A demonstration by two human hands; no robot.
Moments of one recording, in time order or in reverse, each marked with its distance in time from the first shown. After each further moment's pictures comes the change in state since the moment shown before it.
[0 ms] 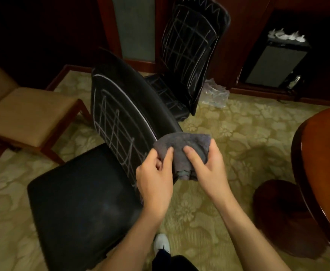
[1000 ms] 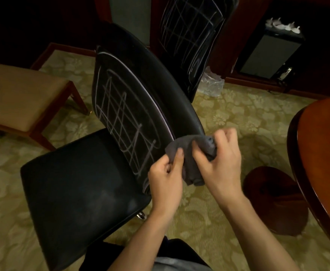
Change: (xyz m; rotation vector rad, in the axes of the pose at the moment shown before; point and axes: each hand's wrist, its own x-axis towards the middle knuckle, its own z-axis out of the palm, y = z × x) left_hand -0.026 -0.011 -0.028 -0.449 -0.214 -0.324; right_hand -0.033 -0.013 0.027 -0.698 0.185 -0.306
